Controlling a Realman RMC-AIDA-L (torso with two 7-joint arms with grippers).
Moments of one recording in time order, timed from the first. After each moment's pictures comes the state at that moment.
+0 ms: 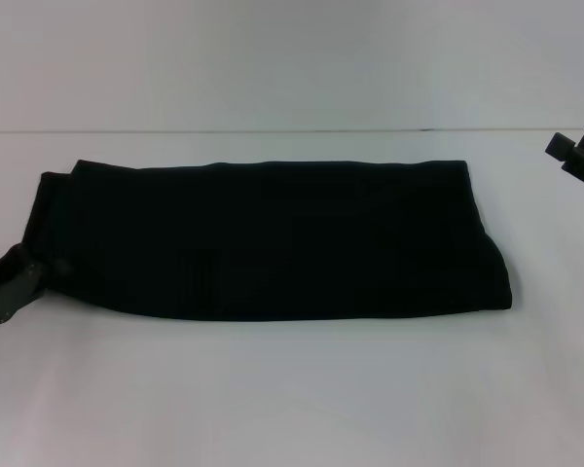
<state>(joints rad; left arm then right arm) -0.54 -2.01 0.23 0.55 2.36 1.19 -2.45 0.50 2.07 -0.32 -0.52 -1.77 -1.35 1.36</state>
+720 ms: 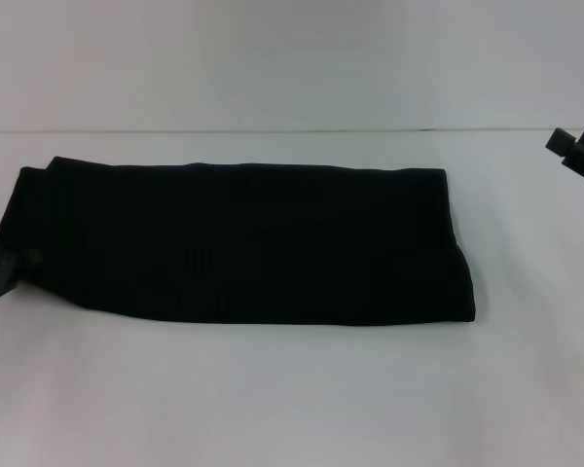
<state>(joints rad) -0.52 -2.01 0.22 0.60 2.35 1.16 -2.48 0.50 2.07 -0.31 -0.52 -1.77 -1.35 1.36</state>
